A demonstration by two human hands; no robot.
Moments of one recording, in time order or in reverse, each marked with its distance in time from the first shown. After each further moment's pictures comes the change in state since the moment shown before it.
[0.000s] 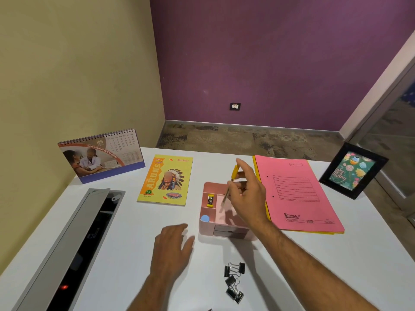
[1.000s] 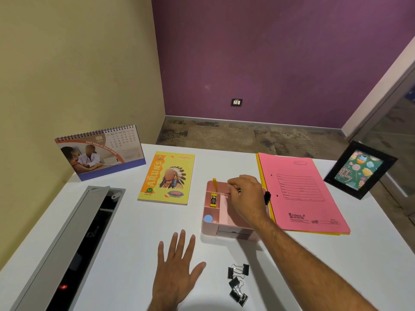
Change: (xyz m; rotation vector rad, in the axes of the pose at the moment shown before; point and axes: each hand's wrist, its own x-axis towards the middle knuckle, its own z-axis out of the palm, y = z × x) left_hand -0.037 -0.025 0.035 0.490 -0.212 0.141; right_hand 0.018 0.042 0.027 -0.411 -0.149 0.026
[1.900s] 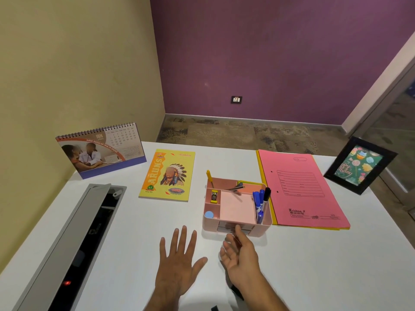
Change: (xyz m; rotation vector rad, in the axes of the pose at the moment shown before) left_hand 0.003 -0.001 0.001 0.026 0.045 0.003; right_hand -0.126 0.008 0.052 1.398 -0.007 1.320
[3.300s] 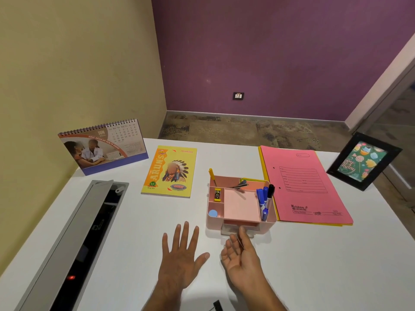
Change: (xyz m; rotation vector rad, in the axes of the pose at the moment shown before) left_hand 0.002 -0.001 0.002 0.004 -0.049 -0.024; right_hand 0.005 0.014 -0.018 0.167 -0.073 0.069
